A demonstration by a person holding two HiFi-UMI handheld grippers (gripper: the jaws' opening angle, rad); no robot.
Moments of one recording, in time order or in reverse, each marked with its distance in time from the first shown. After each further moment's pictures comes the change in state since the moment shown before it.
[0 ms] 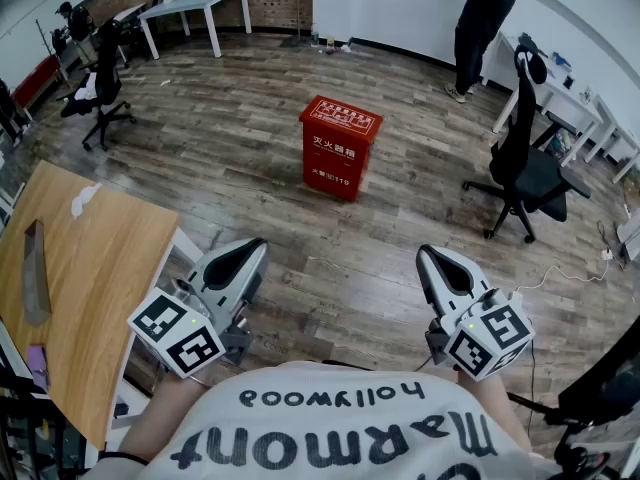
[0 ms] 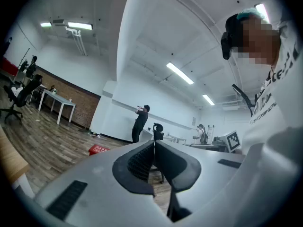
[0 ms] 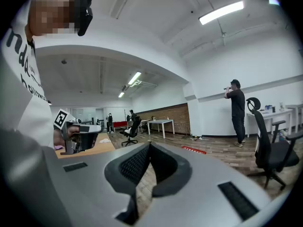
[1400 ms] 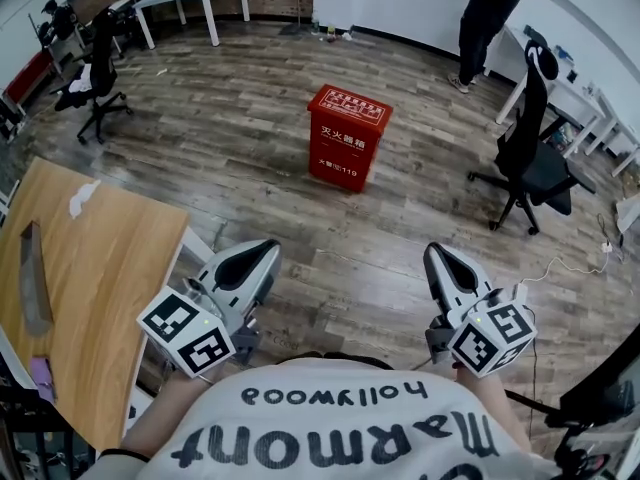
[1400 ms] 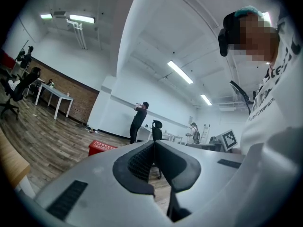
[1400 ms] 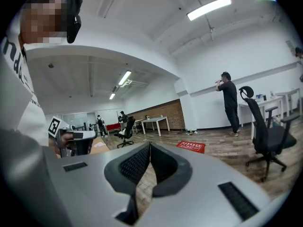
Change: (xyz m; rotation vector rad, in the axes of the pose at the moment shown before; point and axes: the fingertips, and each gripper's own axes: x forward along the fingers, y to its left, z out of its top) left arm -0.012 0.050 -0.014 -0.023 0.038 -0.048; right arm 0.048 0.016 -0.021 0.107 0.007 -0.075
